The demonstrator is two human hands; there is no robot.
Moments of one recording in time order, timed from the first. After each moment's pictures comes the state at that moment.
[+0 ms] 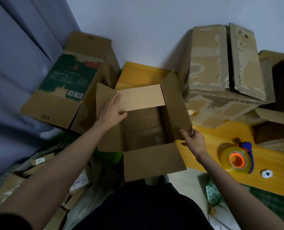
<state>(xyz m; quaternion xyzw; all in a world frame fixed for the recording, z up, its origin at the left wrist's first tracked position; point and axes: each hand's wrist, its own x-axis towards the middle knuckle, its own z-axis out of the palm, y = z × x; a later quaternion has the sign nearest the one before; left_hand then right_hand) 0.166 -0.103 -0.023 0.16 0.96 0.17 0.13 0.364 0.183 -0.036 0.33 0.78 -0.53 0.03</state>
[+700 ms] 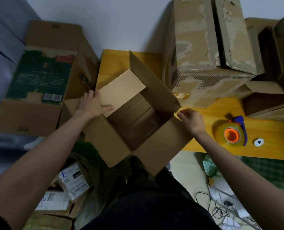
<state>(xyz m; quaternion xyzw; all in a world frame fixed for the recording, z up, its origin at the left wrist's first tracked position) 0.094 -0.118 -0.056 0.18 0.96 -0.03 0.22 0.340 0.193 -0.037 0.39 0.84 -0.37 0.04</state>
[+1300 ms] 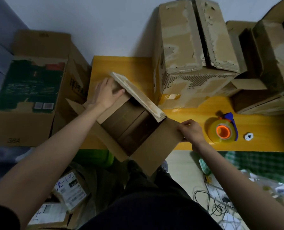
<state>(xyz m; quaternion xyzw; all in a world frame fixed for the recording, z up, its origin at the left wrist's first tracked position) 0.103 -0.035 -0.019 0.28 0.94 0.17 0.09 0.378 0.176 -0.023 0.54 0.67 -0.51 0.04</state>
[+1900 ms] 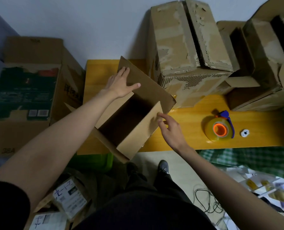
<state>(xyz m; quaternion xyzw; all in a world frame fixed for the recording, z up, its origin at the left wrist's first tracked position) 0.087 0.043 0.000 0.34 0.91 0.12 0.20 0.356 0.126 -0.016 0.31 0.82 -0.47 -0.05</state>
